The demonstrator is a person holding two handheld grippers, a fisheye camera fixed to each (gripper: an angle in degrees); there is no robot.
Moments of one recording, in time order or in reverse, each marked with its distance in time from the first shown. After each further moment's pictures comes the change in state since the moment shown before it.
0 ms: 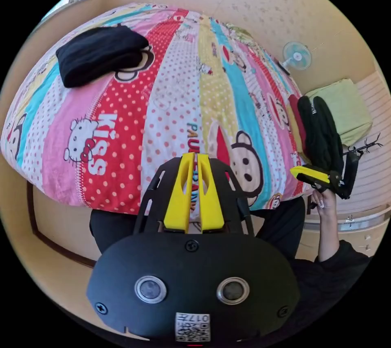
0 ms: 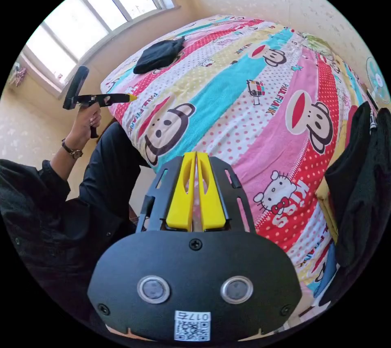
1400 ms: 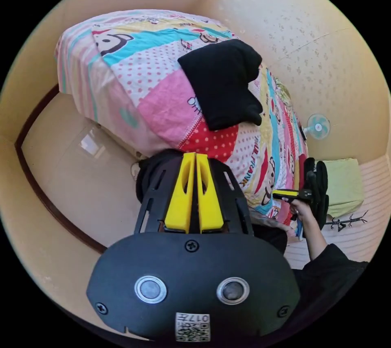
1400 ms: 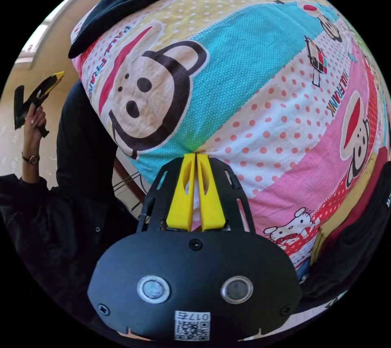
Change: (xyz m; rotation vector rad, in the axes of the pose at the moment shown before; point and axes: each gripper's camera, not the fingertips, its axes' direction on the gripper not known) left arm -0.119 0.168 -0.224 0.297 -0.050 -0.454; right arm 0.030 -0.134 0.221 -0.422 0.082 -0.095
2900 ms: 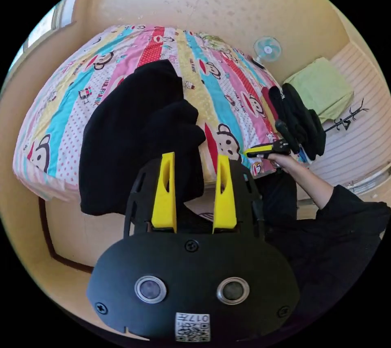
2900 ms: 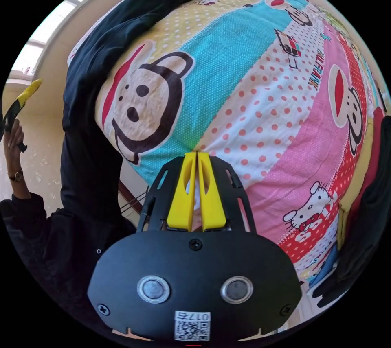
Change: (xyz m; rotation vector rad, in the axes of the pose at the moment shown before) left arm 0.215 0.053 0.075 -0.309 0.106 0.659; right arm 0.007 0.047 0.044 0.218 -0.063 0.168
